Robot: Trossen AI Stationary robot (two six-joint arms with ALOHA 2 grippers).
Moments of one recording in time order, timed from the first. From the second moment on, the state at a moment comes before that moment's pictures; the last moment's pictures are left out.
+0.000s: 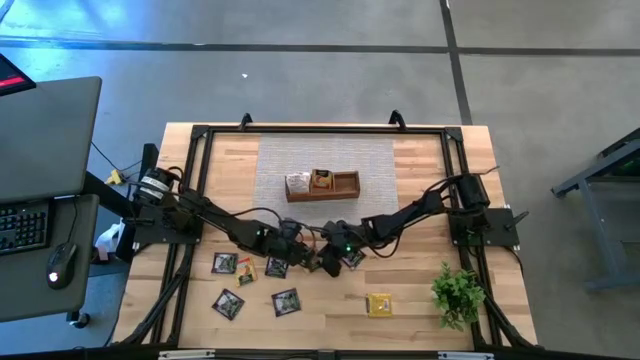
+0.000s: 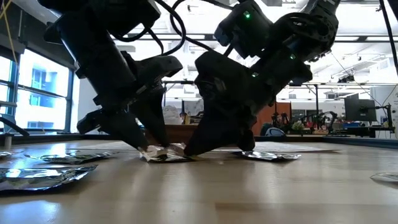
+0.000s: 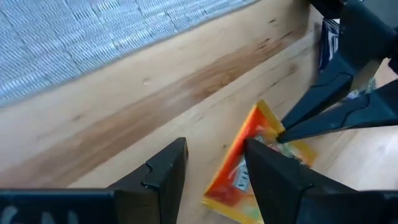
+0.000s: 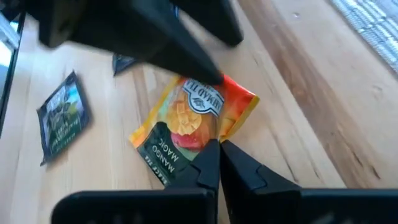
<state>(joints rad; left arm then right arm) -0.32 1.76 0.88 -0.13 -0.35 -1.31 0.18 2.03 0.97 0.34 -0.03 0.69</state>
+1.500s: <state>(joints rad) -0.32 1.59 0.88 -0.39 -0.43 -1.24 -0.05 2.06 1.71 -0.95 0.55 -0.99</state>
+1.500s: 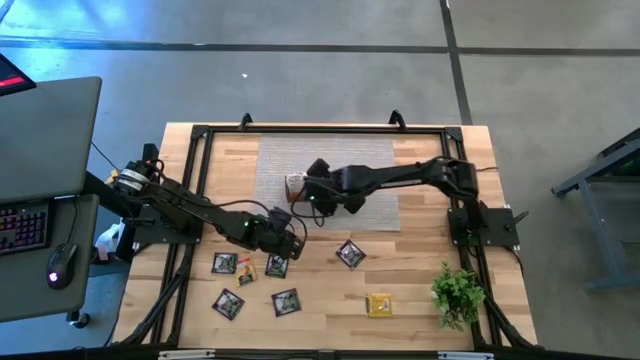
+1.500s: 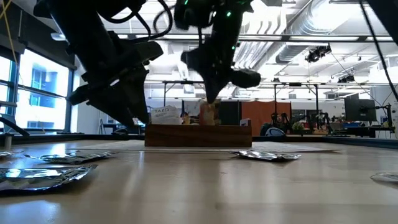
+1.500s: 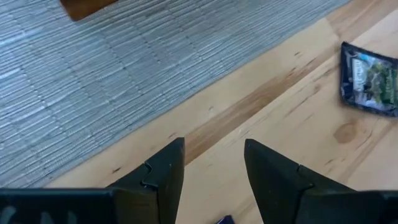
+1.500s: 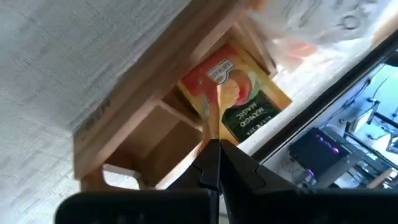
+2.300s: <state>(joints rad) -0.32 1.59 0.88 -0.42 -0.43 -1.25 -0.06 2.16 1.77 -0.78 0.68 -1.05</state>
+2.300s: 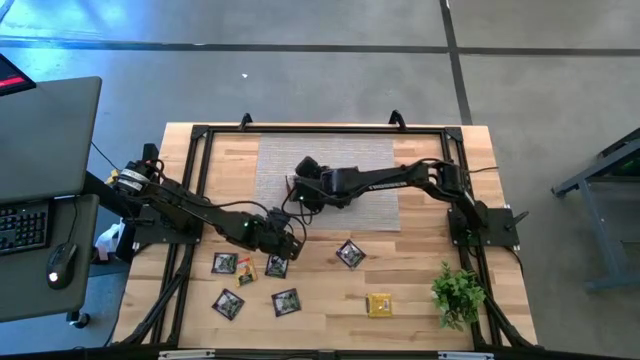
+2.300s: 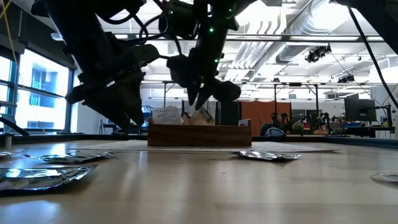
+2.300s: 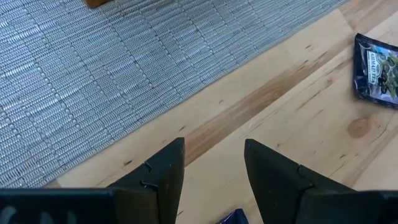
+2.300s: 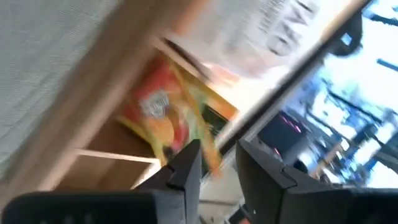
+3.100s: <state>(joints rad) -0.44 1.46 0.88 -0.56 -0.53 -1.32 -0.03 1.61 1.35 -0.75 0.39 -0.21</state>
